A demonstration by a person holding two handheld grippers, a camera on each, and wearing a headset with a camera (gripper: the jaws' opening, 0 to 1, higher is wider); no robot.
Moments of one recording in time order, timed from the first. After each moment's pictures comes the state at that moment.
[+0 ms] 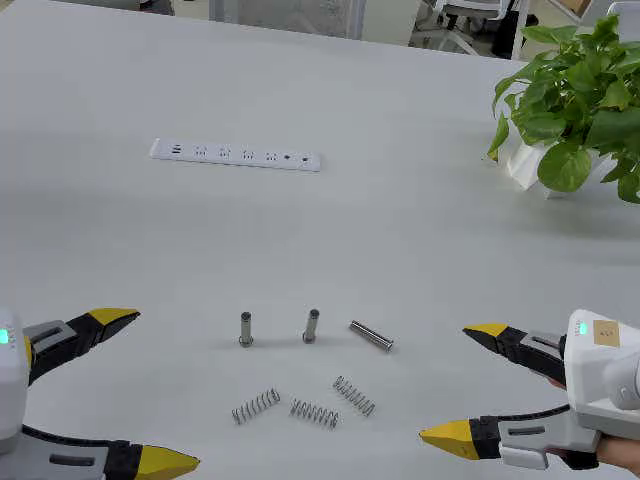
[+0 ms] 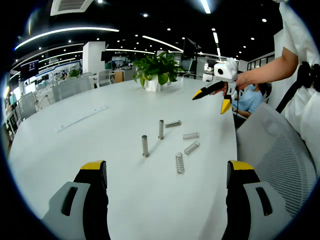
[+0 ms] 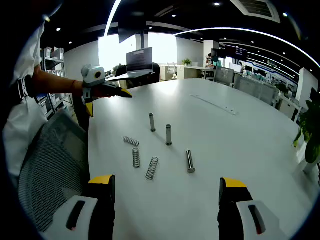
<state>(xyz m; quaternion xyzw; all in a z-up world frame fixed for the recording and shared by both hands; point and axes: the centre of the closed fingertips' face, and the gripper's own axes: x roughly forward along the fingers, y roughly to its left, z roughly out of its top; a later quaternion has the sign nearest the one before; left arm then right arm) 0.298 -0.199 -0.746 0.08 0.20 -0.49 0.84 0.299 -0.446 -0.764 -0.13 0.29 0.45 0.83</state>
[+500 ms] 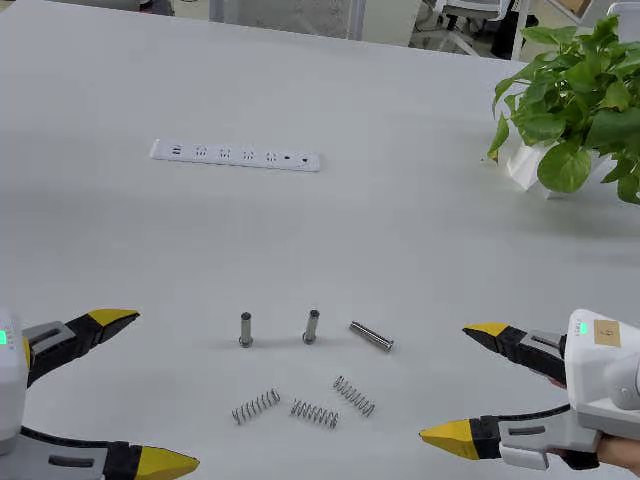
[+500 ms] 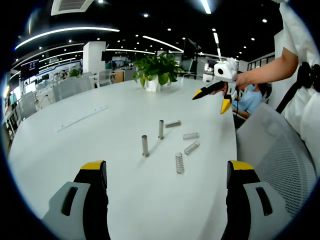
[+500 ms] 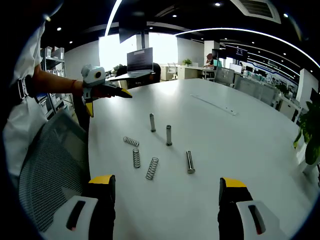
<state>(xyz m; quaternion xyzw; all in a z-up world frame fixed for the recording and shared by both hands) 0.296 -0.199 -0.745 0.08 0.20 -0.49 0.84 0.299 -0.446 -0.763 -0.13 0.29 0.45 0.83</state>
